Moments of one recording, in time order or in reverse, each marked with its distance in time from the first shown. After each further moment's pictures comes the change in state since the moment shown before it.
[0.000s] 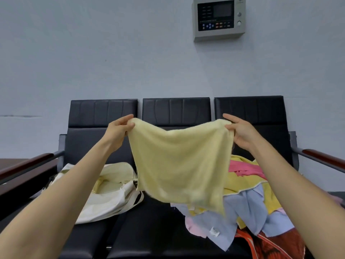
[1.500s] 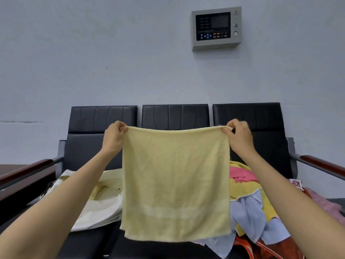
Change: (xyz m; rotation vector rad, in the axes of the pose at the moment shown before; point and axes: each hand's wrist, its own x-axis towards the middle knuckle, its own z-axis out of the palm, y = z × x) left_hand -0.002 0.004 0.005 0.676 0.271 0.251; right_hand -0.002 0.010 0.002 -0.869 0.369 -0.400
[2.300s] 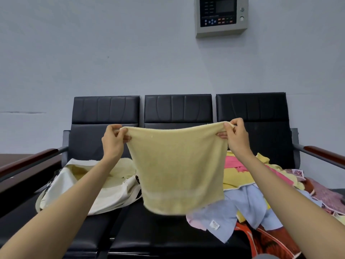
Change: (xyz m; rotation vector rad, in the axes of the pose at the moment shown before) left_hand -0.046 -0.023 0.007 -0.384 0.163 -0.148; right_hand -0.032 0.012 0.024 0.388 -0.022 0.046
